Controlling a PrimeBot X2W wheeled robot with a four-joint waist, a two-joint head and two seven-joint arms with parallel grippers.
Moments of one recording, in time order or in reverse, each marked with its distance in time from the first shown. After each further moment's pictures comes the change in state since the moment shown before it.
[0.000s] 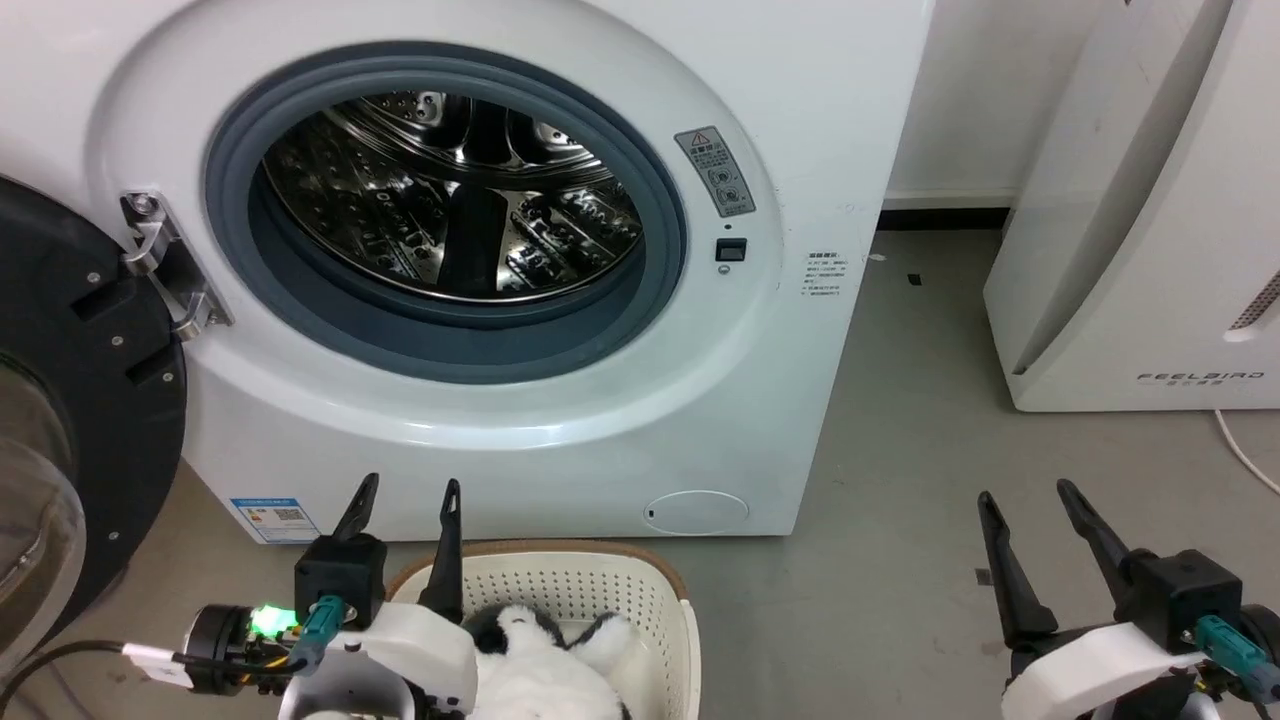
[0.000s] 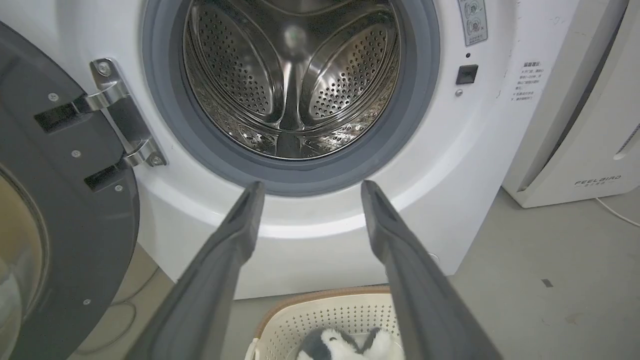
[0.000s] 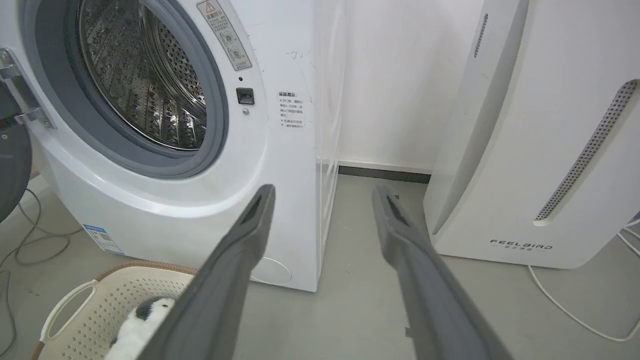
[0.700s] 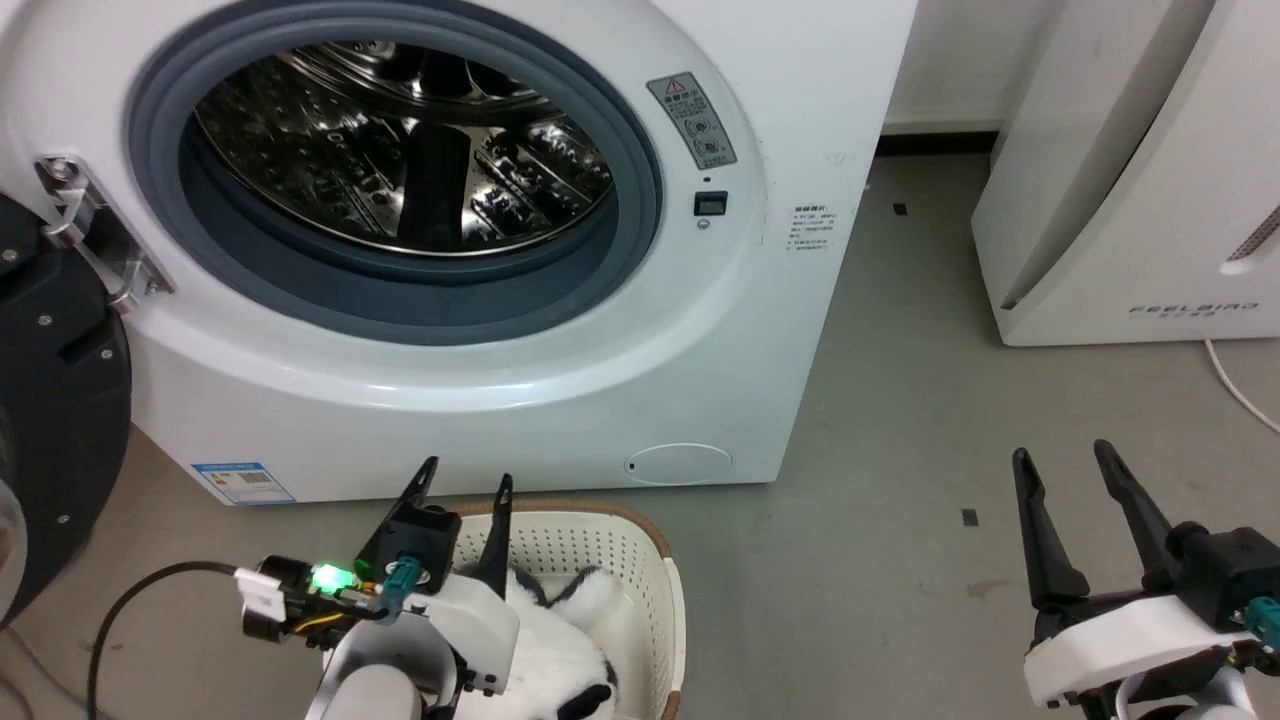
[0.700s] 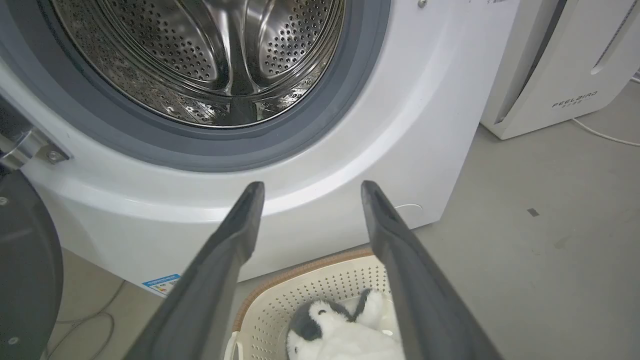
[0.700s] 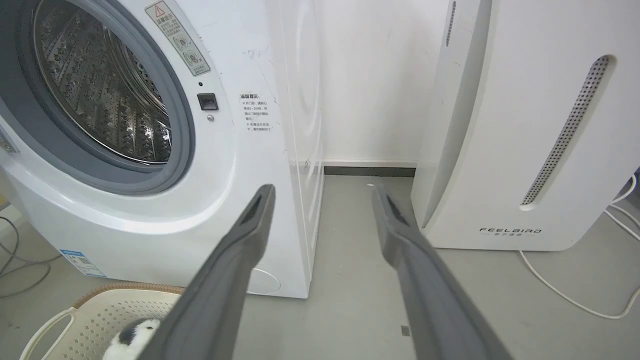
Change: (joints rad) left arm -0.141 0.039 -0.115 0.226 0.031 0.001 -0.044; right arm -0.043 0.000 -0.039 -0.001 0.051 0.000 -0.044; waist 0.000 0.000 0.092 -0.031
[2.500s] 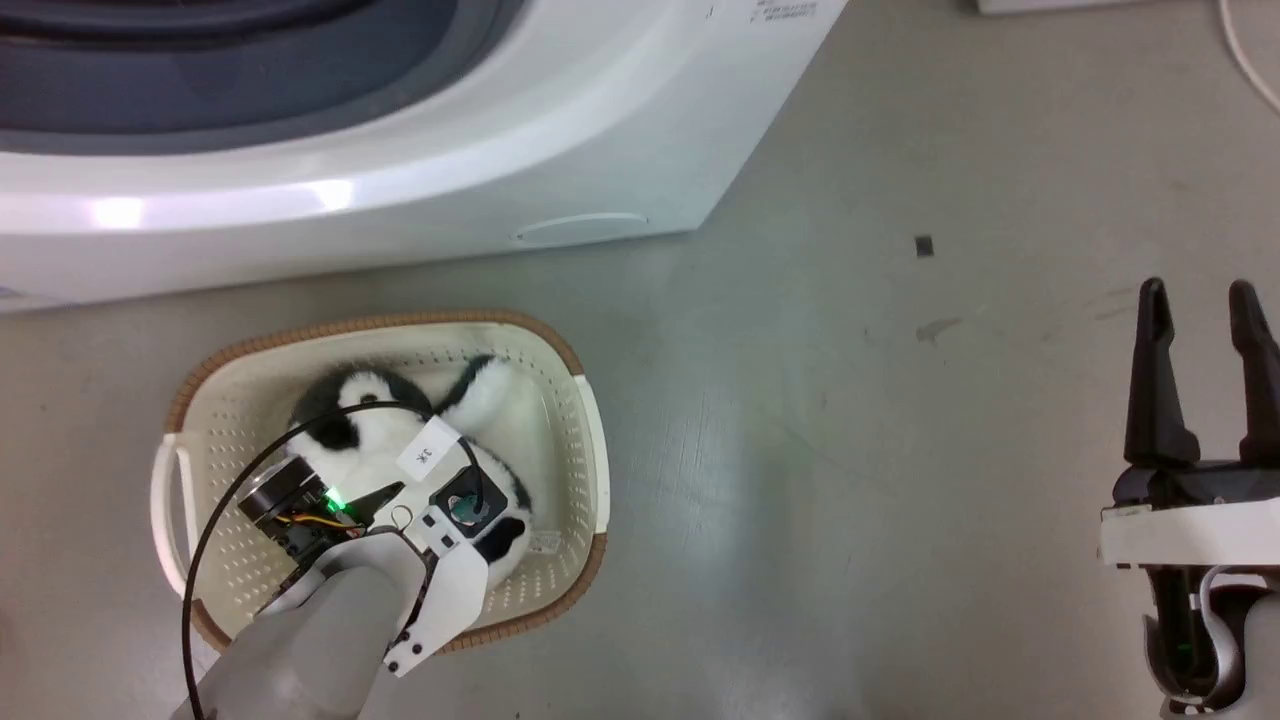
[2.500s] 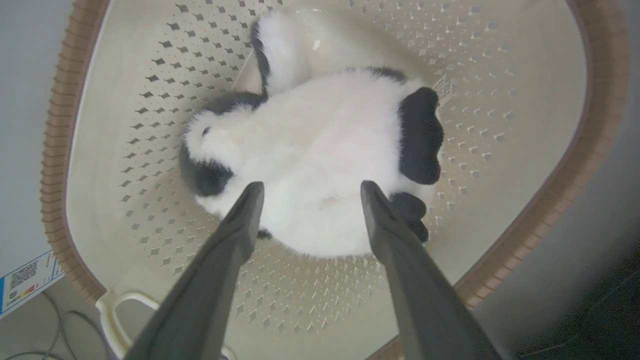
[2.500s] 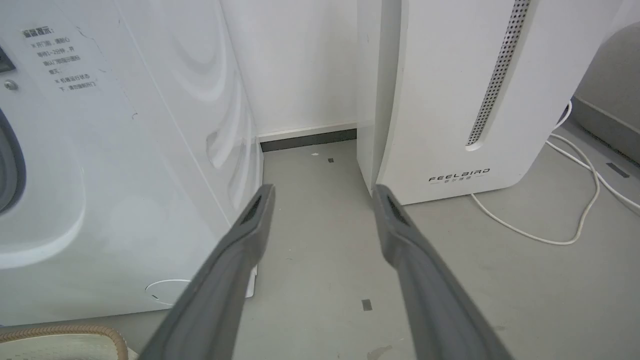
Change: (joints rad) left arm -0.450 0.164 -0.459 0.675 0.114 -0.111 0.210; right arm -0.182 0.000 -0.084 -0.039 0.138 0.000 -0.114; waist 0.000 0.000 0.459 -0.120
